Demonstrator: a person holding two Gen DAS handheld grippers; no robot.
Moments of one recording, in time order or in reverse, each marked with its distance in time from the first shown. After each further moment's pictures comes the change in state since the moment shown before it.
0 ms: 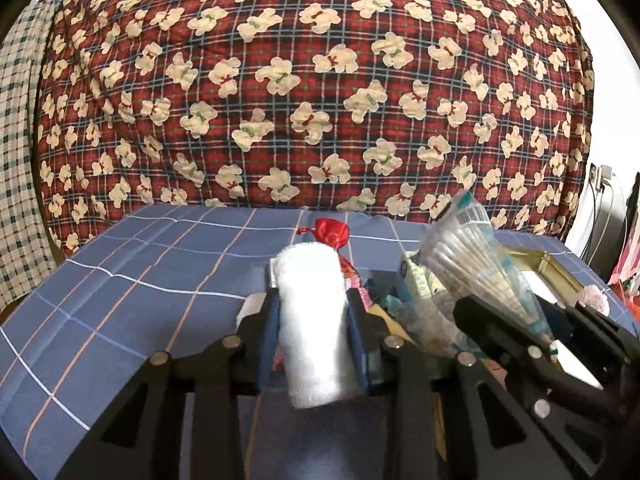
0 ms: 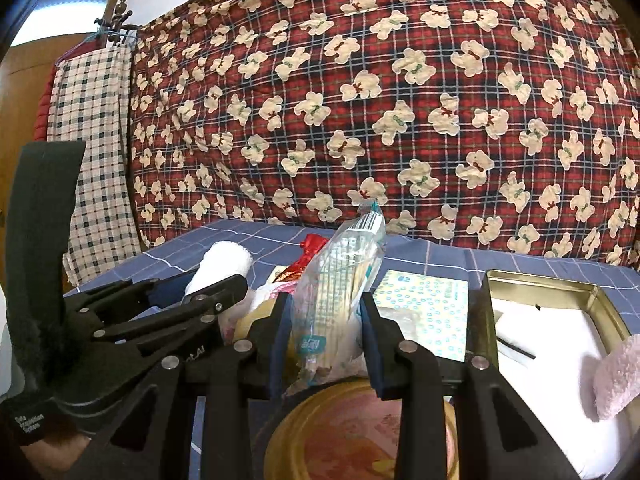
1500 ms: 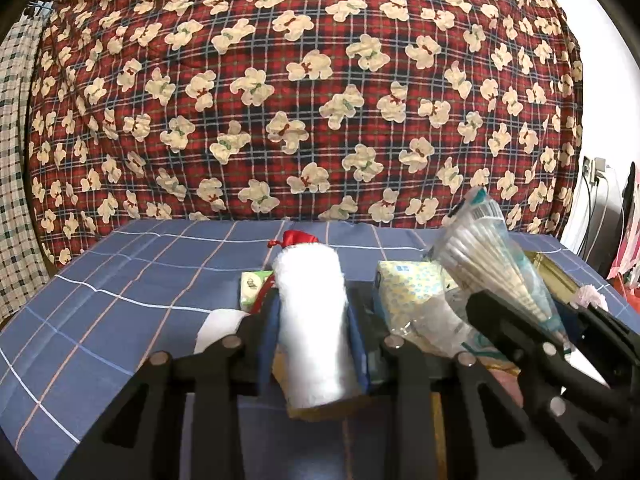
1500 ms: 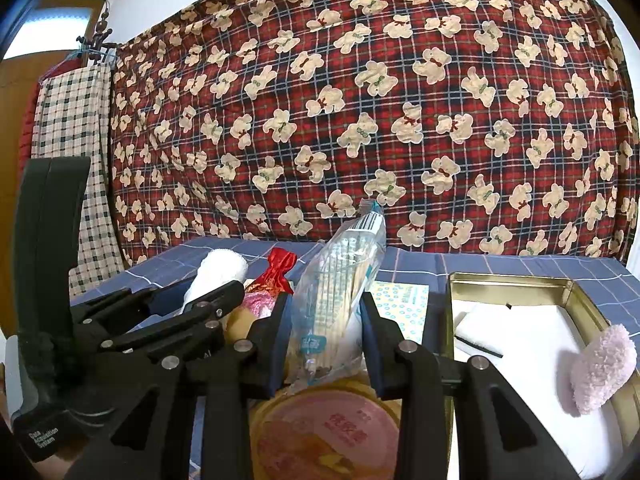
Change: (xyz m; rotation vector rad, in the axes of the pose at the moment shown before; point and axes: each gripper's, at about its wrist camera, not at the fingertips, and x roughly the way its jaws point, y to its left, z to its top) left arm 0.009 -0.027 0.005 0.040 -0.029 -0.015; right arm -0.013 -0.020 -0.004 0.047 -0.059 -0.069
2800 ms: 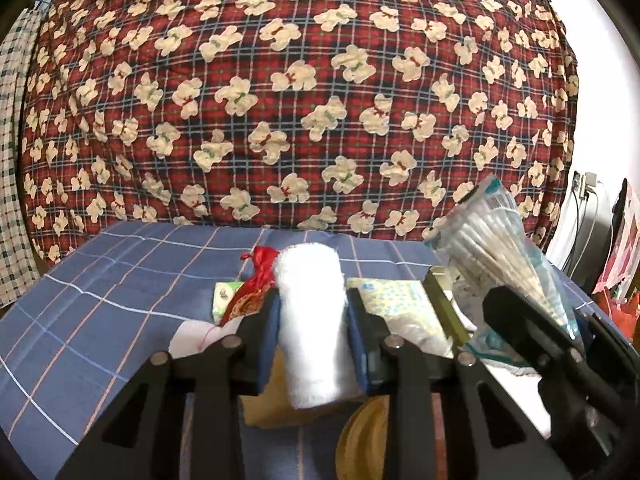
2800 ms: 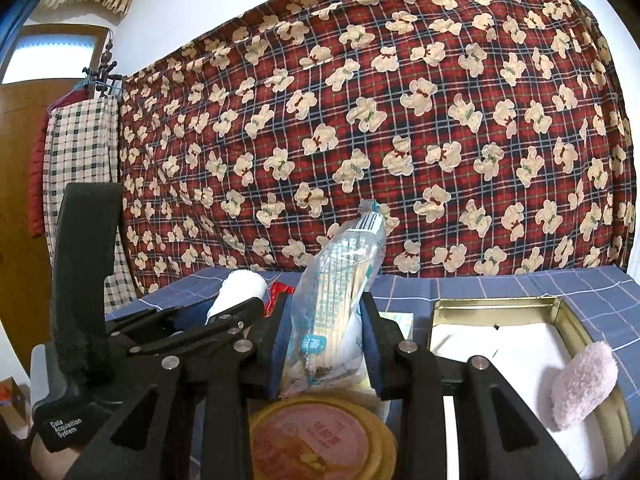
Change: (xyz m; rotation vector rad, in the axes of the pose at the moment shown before) left arm -0.010 -0.022 0.011 -0.037 -0.009 -0.038; right arm -0.033 -0.021 0.016 0.034 -0.095 0.042
